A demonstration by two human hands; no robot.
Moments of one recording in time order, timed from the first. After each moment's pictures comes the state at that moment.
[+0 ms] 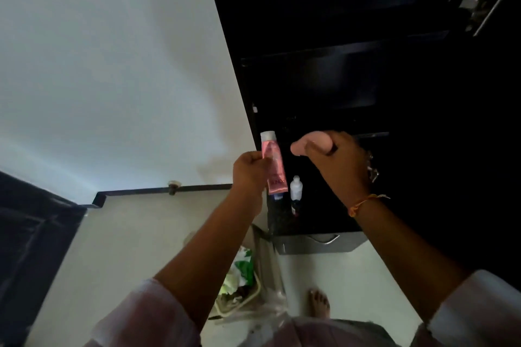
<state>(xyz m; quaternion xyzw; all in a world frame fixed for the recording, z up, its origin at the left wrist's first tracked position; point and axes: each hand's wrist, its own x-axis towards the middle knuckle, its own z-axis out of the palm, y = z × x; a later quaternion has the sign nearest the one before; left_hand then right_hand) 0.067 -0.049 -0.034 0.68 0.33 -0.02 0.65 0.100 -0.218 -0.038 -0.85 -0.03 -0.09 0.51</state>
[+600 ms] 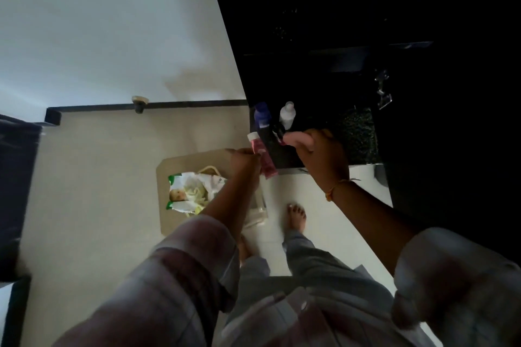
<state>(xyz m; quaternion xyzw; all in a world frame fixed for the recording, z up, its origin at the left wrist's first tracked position) 0.050 -0.049 -0.286 0.58 0.52 -0.15 0.61 0.071 -0.220 -0.230 -0.94 -0.02 0.11 0.32</state>
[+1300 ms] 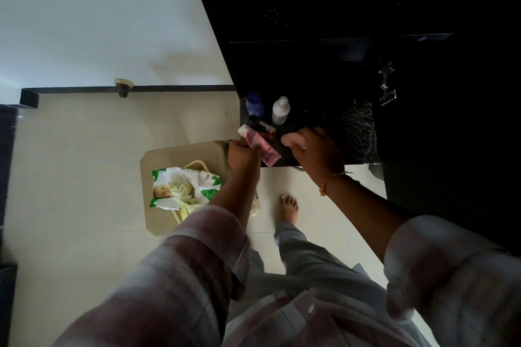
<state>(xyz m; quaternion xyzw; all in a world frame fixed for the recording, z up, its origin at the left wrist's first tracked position) 0.068 -0.067 -0.330 0.65 0.51 -0.09 0.56 0.096 -0.229 -0.274 -0.95 -0.04 0.16 0.26</state>
